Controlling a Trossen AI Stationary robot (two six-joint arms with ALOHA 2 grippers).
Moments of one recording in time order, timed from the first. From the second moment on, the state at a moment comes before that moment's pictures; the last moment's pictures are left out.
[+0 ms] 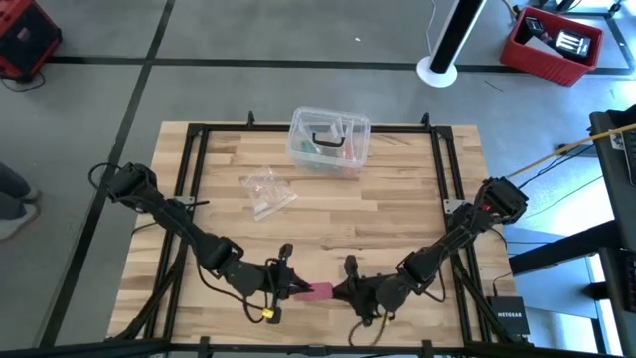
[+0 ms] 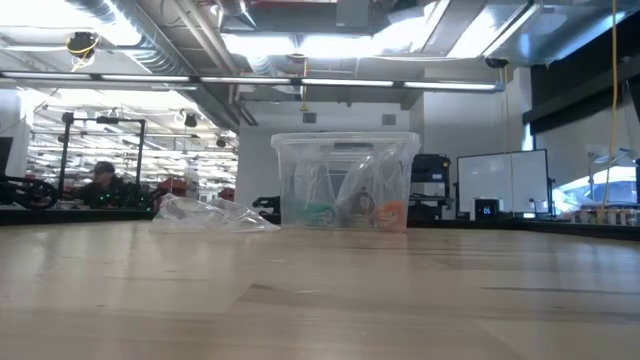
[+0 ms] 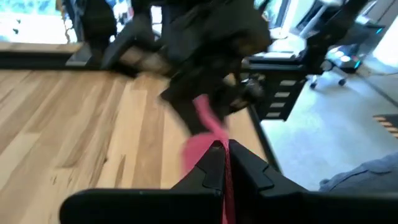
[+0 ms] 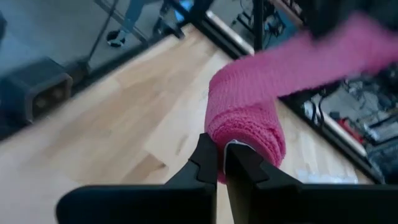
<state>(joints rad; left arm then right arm) -0.62 1.60 1.07 0.18 -0.47 -0.26 0.69 1.75 0.95 0.37 0.50 -0.40</state>
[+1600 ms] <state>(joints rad) -0.52 1.61 1.07 0.17 -0.05 -0.54 0.75 1.75 1.10 0.36 0.56 -0.70</state>
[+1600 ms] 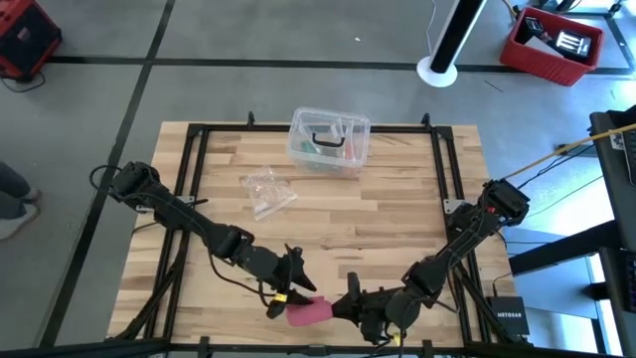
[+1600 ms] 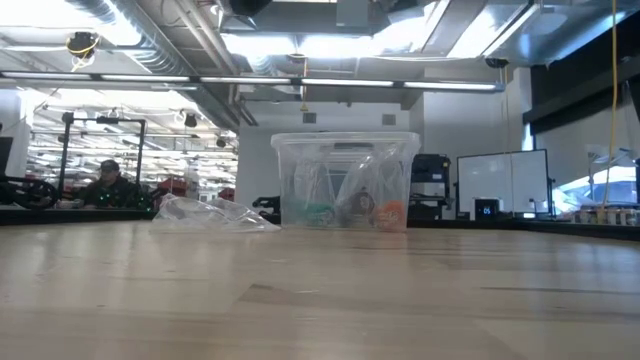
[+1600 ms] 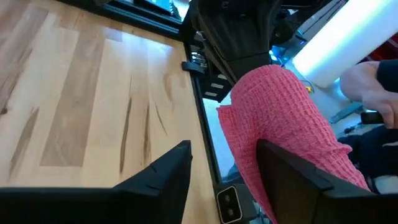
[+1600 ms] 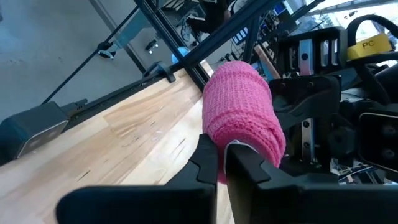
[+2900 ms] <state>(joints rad) -0.55 1.53 1.07 -0.68 -0.72 -0.88 0.62 1.75 0.88 -0.08 0.74 0.49</state>
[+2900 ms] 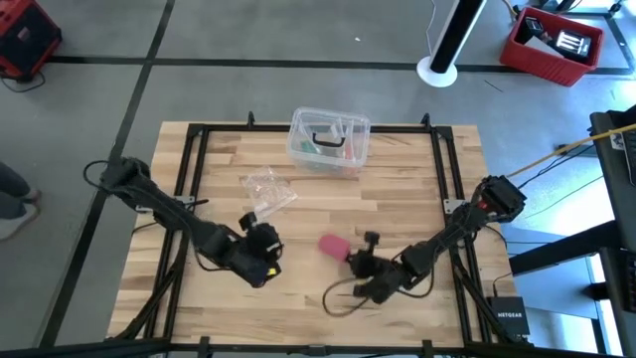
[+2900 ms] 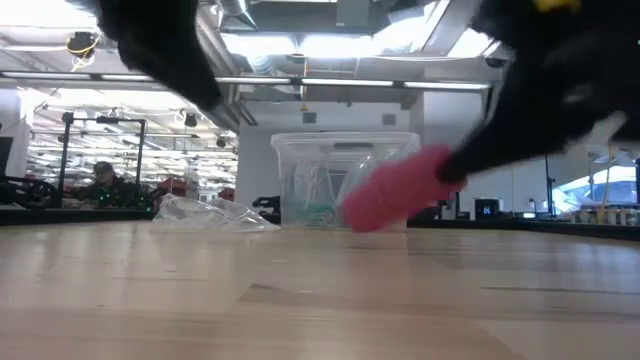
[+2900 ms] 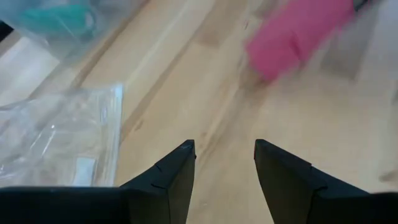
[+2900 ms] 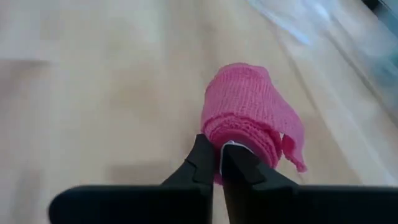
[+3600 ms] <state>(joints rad) -0.13 1.76 0.90 -0.55 -0.60 -0.56 0.51 1.68 0.60 -0.08 0.84 0.83</state>
